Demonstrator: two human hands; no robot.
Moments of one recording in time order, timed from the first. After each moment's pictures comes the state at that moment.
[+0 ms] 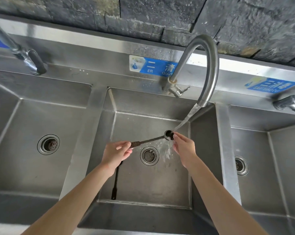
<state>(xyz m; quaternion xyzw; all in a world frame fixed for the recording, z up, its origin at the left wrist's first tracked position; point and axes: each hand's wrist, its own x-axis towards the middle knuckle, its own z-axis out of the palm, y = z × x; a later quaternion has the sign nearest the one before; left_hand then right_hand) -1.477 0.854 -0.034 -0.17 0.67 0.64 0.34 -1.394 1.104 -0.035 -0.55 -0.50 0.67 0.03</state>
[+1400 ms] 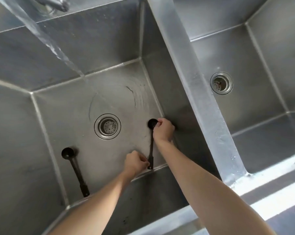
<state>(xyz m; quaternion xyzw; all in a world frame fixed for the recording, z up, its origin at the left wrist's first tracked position) -1.283 0.977 -0.254 0.17 0.81 0.10 0.55 -1.254 1.124 -0.245 -0.68 -0.62 0.40 0.01</state>
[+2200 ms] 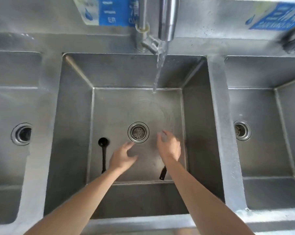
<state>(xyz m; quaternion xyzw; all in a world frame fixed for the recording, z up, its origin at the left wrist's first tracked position) -1.374 0.896 -0.160 0.07 0.86 0.26 0.43 -1.305 1.072 -0.144 -0.54 -0.75 0.38 -0.05</state>
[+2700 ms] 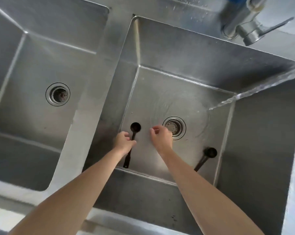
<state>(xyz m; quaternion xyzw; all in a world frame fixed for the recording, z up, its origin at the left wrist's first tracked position) -1.429 0.794 -0.212 -0.23 0.83 0.32 0.40 -1.401 0.949 -0.208 -0.39 -0.79 0.43 -0.21</state>
